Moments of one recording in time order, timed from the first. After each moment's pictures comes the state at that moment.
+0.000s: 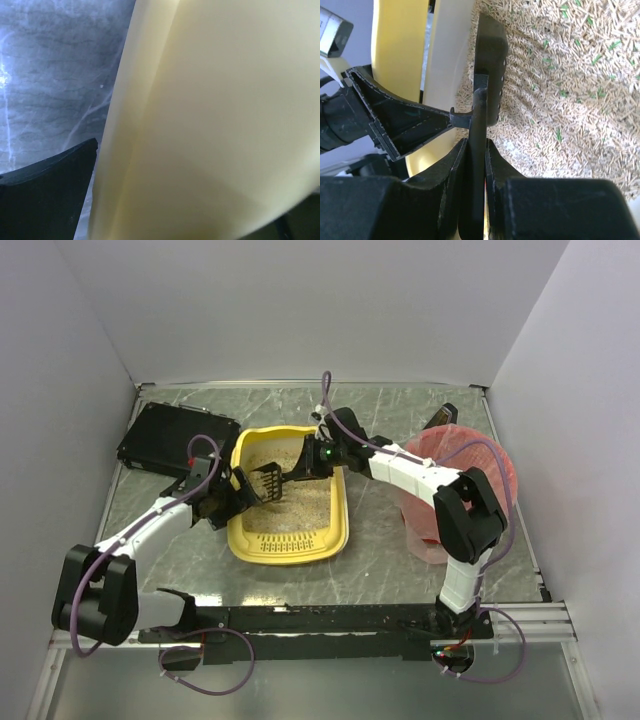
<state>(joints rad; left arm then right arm) -0.28 1.28 0.71 -0.38 0.11 -0.81 0.62 1.84 1.35 -0.23 -0.46 0.65</state>
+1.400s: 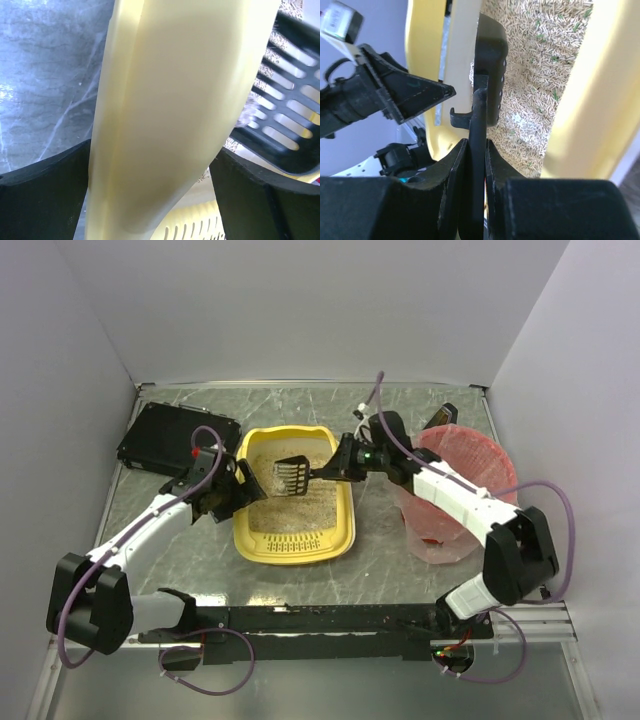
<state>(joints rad) -0.34 1.23 0.80 -0.47 0.06 -0.81 0.52 1.51 1.12 -0.24 -0.49 0.72</state>
